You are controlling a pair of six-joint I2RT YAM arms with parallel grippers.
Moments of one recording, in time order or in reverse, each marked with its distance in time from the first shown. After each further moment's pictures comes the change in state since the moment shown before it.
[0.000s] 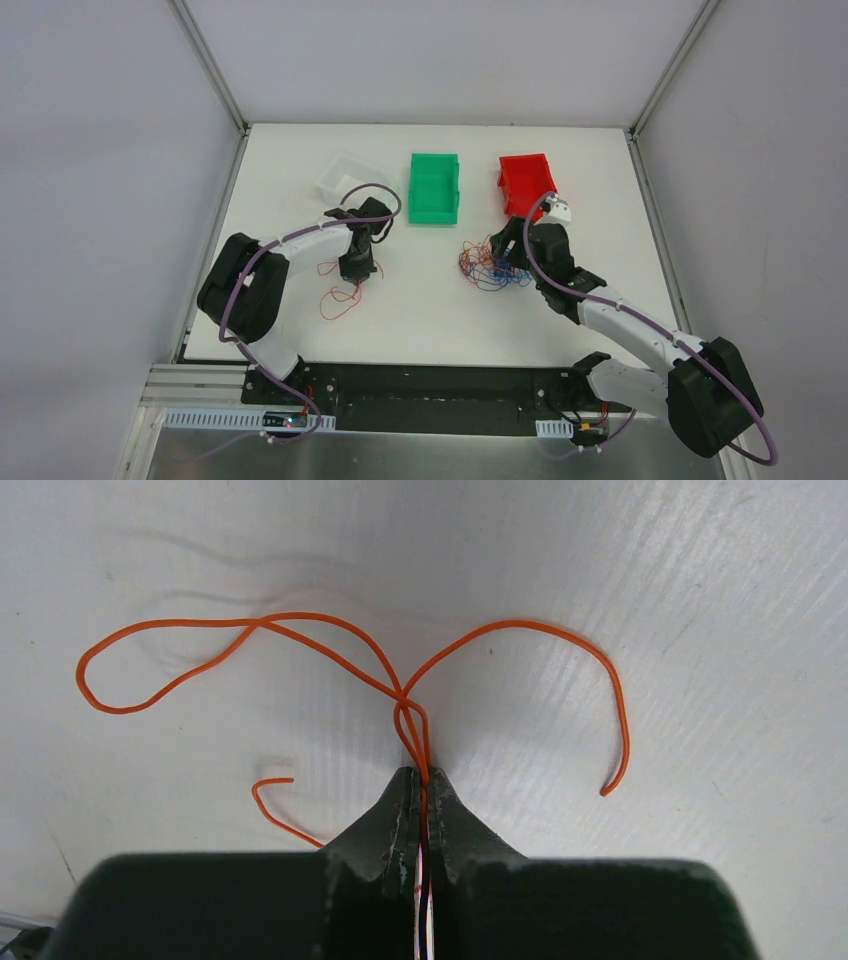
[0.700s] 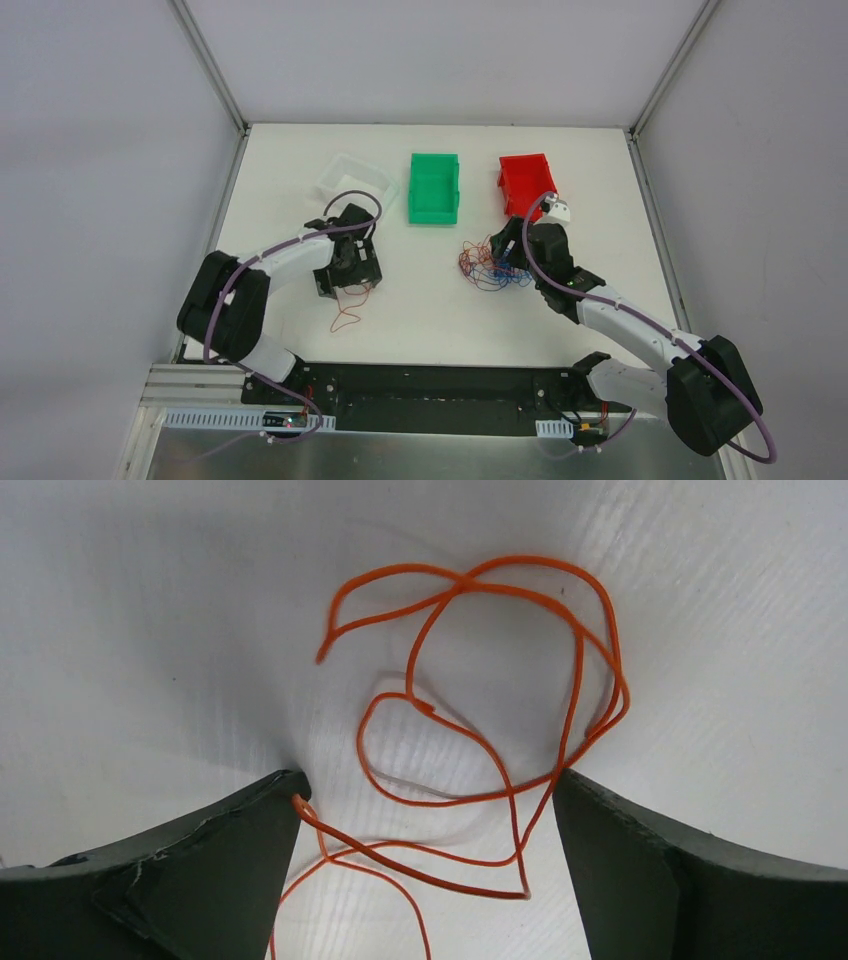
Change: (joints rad) left arm 0.074 -0.194 -0.187 0.106 0.148 -0.050; right arm 0.000 0.006 0.001 0.000 0.002 0.000
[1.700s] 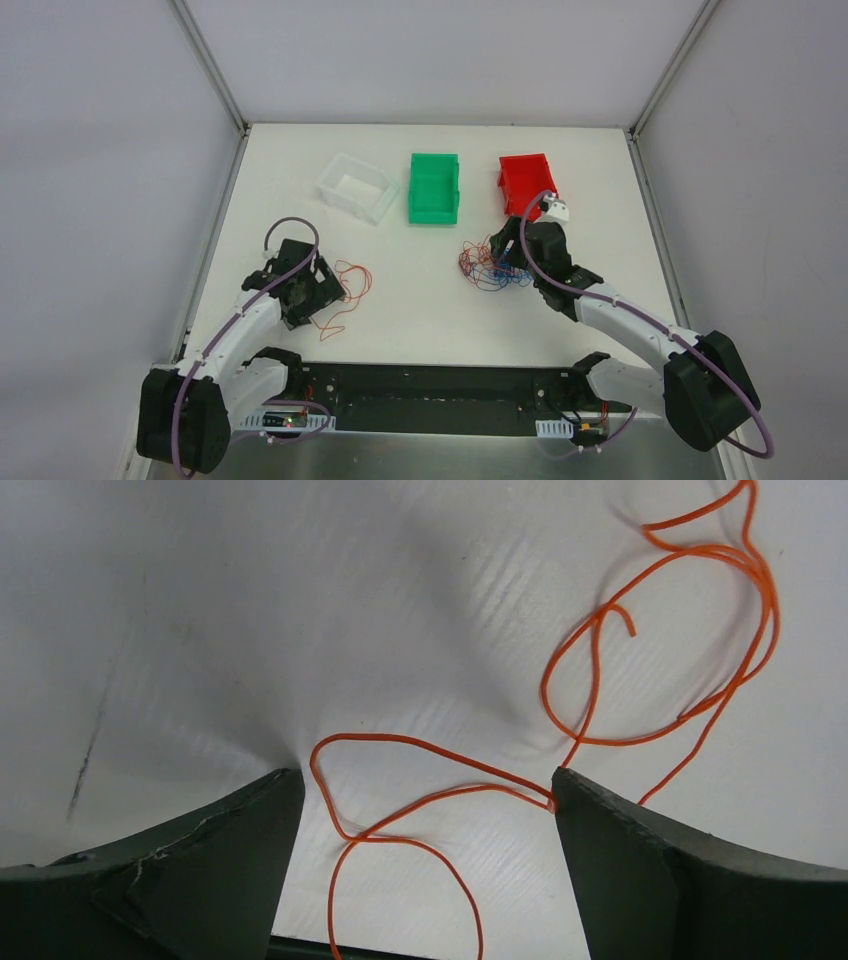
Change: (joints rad) left arm 0.232 -0.495 -0.275 -0.075 0.047 -0.036; right arm 0.000 0.026 0.010 -0.002 0.007 0.003
